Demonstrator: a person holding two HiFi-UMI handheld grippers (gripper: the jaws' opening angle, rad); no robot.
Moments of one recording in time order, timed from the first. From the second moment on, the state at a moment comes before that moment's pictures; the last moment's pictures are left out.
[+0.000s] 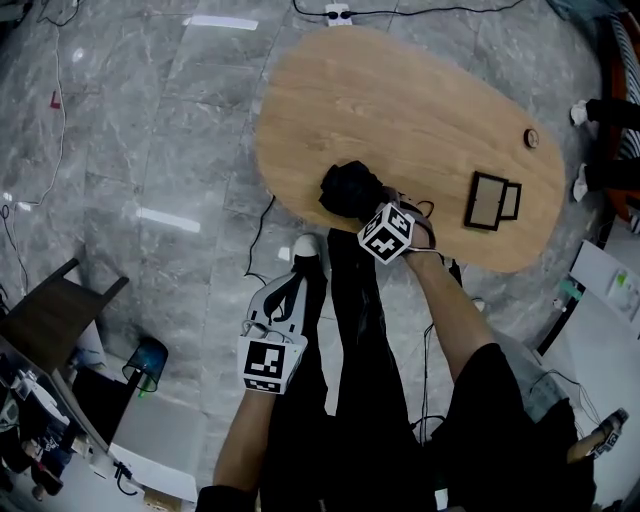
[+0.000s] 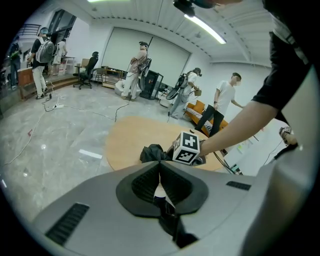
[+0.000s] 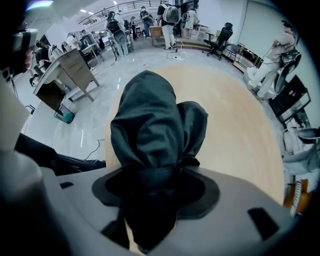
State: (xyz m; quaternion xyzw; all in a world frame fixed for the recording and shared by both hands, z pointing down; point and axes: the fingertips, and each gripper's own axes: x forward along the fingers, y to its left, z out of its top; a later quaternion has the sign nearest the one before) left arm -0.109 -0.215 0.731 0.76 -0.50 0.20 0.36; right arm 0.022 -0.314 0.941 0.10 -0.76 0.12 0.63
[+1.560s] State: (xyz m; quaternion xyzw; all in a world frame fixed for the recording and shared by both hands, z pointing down) left arm -0.072 -0.269 0.596 0.83 -0.46 0.21 0.24; right arm 0.064 -0.250 0.696 0.41 -0.78 0.30 0.36
